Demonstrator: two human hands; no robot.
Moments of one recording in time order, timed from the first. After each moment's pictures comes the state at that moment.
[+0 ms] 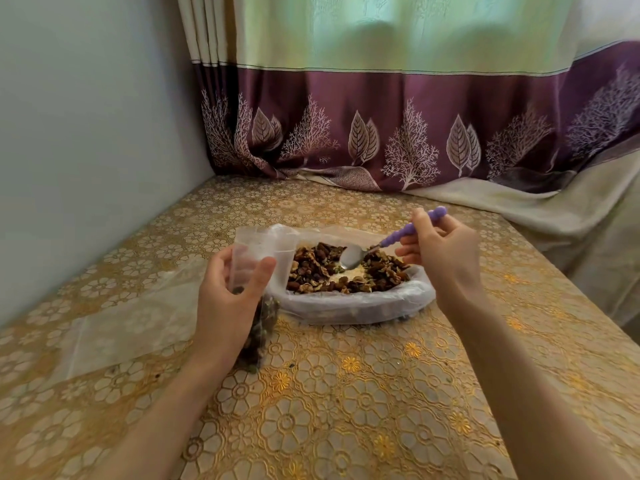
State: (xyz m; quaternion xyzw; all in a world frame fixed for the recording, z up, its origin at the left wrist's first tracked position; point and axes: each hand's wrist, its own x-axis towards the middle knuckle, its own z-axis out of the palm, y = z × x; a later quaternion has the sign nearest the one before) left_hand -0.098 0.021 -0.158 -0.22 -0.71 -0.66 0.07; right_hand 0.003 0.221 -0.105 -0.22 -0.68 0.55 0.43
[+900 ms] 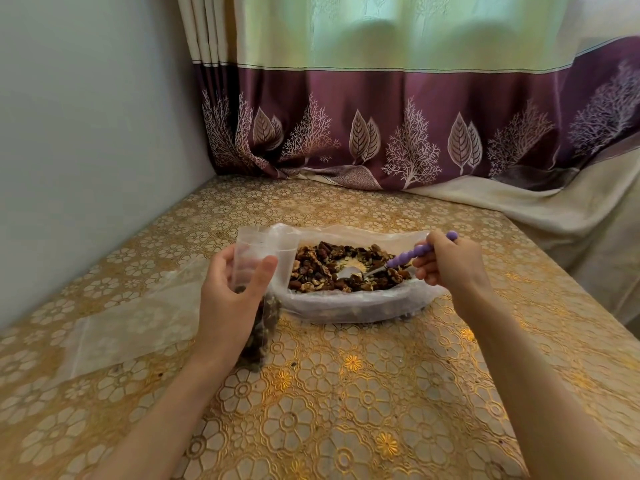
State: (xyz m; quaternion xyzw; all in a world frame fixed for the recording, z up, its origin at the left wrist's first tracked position) left_hand -0.098 0.020 -0.158 -0.23 -0.71 -0.67 0.06; right_hand 0.009 0.247 -0.121 -0.26 -0.69 0.59 0.33
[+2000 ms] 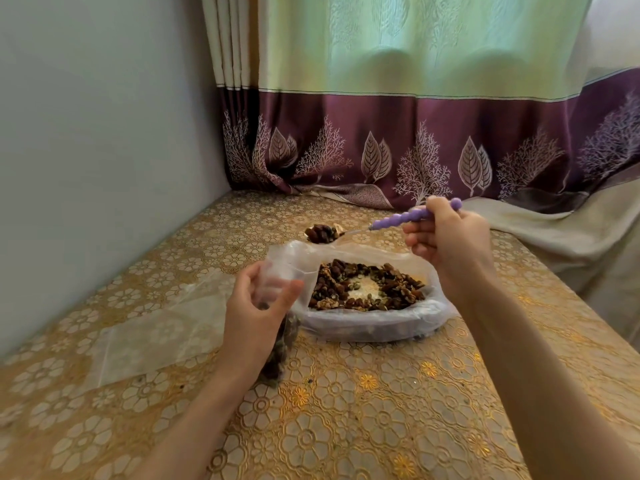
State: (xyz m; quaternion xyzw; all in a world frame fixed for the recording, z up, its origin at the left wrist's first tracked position) left_hand -0.101 0.020 -0.163 -0.24 -0.69 -0.68 0.04; right_hand -0.008 0.207 -0.063 -0.17 -0.61 0.66 0.41
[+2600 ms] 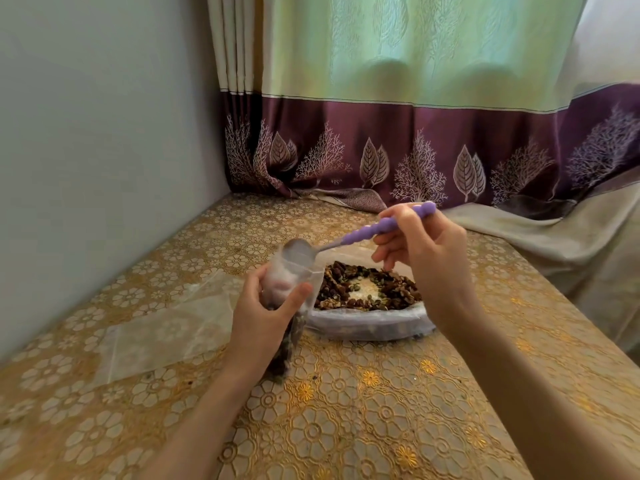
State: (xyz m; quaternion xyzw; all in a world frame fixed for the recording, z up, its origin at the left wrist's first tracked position) left_hand -0.104 0.020 -0.166 -0.27 -0.68 -0.68 0.03; right_hand 0.004 0.164 -0.068 0.00 -0.70 0.57 0.43
